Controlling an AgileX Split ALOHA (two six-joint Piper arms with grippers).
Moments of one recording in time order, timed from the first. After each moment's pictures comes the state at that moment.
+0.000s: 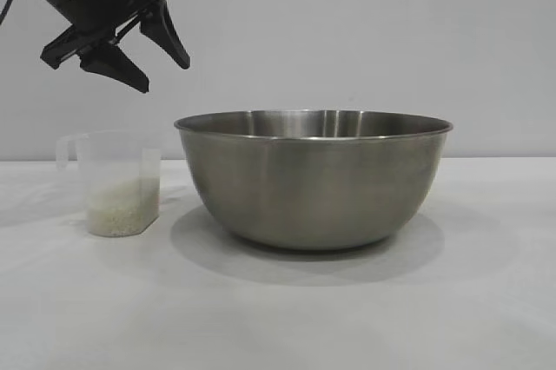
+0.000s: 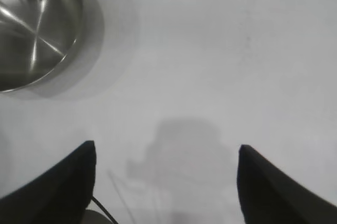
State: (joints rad) left arm -0.18 1.92 -1.26 -1.29 0.36 0.94; right arm 0.06 0.79 -0.96 0.10 1.26 -0.07
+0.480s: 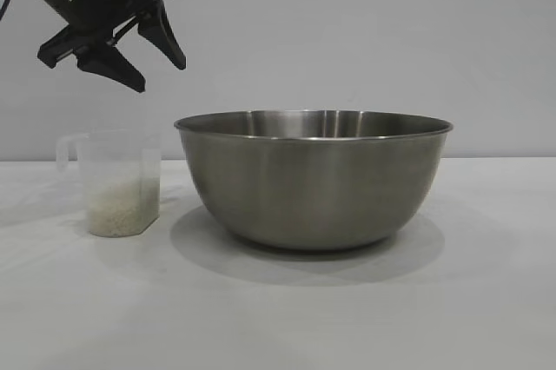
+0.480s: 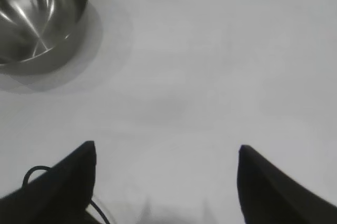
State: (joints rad) left arm -0.18 1.92 -1.26 -1.29 0.33 0.94; right arm 0.06 0.21 -0.62 0.07 1.20 -0.07
